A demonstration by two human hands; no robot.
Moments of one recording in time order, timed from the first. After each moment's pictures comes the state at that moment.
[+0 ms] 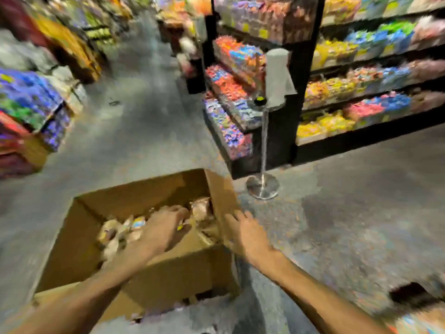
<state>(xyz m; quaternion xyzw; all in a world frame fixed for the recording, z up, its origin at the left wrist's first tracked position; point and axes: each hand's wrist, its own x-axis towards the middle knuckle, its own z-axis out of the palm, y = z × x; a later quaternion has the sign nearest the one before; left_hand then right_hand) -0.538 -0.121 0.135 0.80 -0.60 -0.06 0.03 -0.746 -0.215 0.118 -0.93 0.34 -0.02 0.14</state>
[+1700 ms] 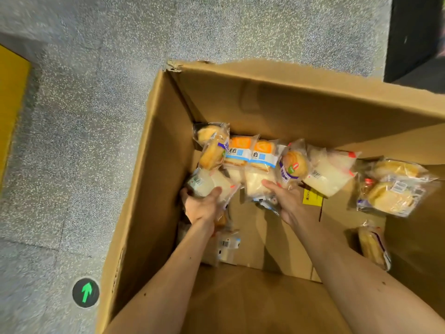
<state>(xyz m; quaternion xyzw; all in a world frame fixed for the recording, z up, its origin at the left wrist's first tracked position) -0.125 -0.015 -0.270 0.76 0.39 -0.27 0.44 -0.215 -0.182 -0.298 -0.36 0.62 0.04 0.70</state>
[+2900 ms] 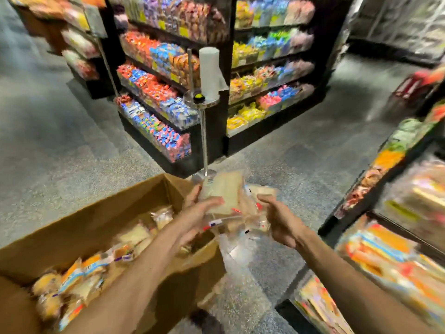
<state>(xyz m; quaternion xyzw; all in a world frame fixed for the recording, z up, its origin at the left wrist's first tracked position) -0.520 -0.153 0.142 0.49 -0.25 -0.67 0.50 -0.737 -0.176 0.132 -0.36 0.47 -0.31 0.74</state>
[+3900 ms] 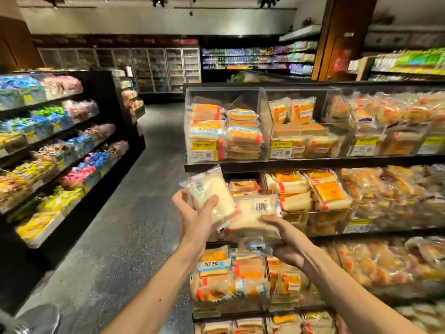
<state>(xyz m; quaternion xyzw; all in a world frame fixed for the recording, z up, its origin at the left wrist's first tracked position) -1.012 -0.165 0.246 0.30 -0.54 -0.64 0.45 -1.152 -0.032 0.213 -0.07 0.48 -0.72 0.50</state>
